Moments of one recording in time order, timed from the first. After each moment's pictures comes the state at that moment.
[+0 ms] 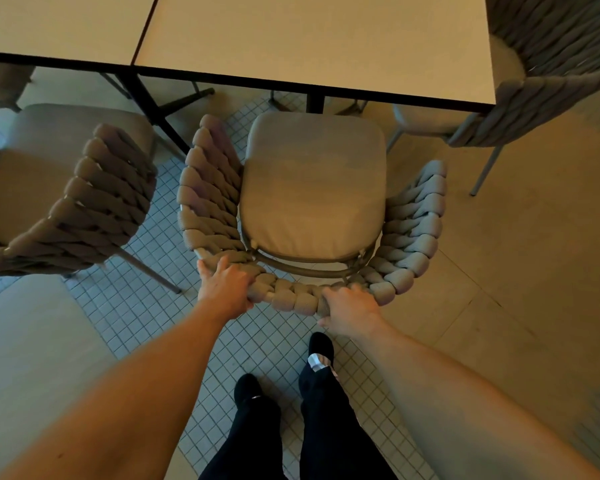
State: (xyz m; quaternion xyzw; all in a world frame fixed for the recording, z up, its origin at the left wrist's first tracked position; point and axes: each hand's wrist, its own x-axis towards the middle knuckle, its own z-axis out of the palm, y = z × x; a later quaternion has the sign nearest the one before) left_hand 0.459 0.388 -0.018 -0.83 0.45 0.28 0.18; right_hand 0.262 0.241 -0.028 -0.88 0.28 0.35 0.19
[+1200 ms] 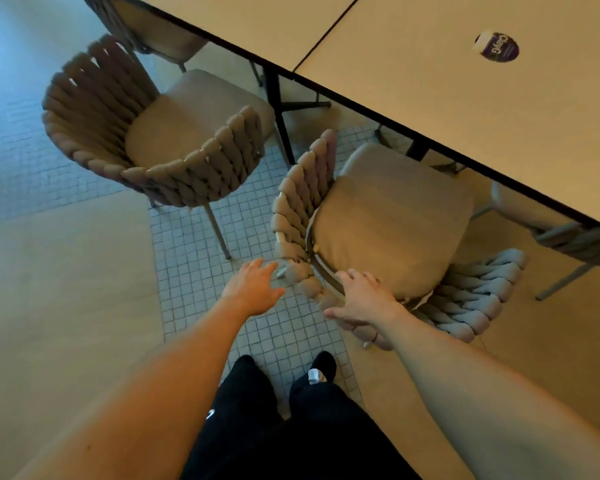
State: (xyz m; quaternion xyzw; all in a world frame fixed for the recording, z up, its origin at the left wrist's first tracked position) left_hand 0.442 0.467 0.030 -0.92 0.21 0.34 -0.06; right_hand 0.345 0.241 0.031 -0.92 0.08 0.35 0.15
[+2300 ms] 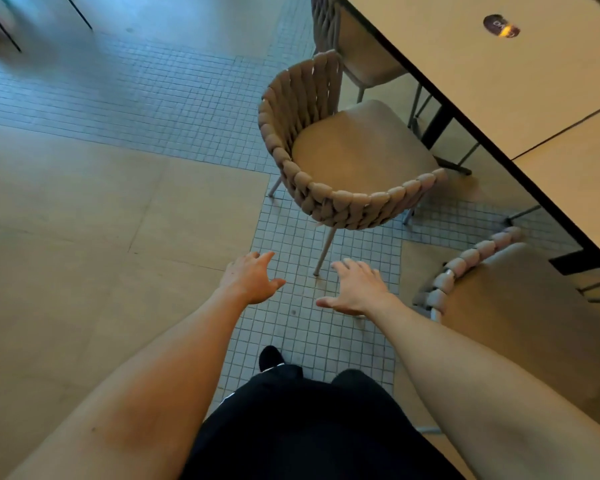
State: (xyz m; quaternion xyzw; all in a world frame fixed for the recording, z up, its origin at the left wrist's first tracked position) left_hand 0.550 0.776 0.062 -0.95 -0.03 0.29 -0.14; right_hand 0.561 0.543 0.068 -0.94 -0.11 0.33 0.05
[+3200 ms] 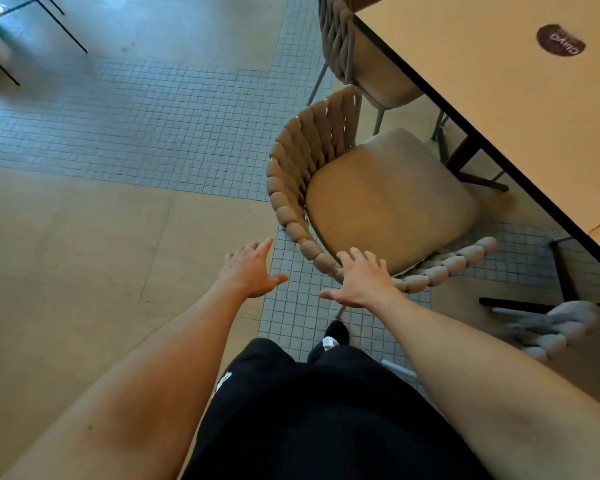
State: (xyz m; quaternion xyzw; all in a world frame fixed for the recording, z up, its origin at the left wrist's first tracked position) left_hand 0.809 0.844 0.051 -0.96 -0.01 0.27 -0.09; right_hand 0.816 0.605 0.044 -0.94 -0.09 0.33 0.06
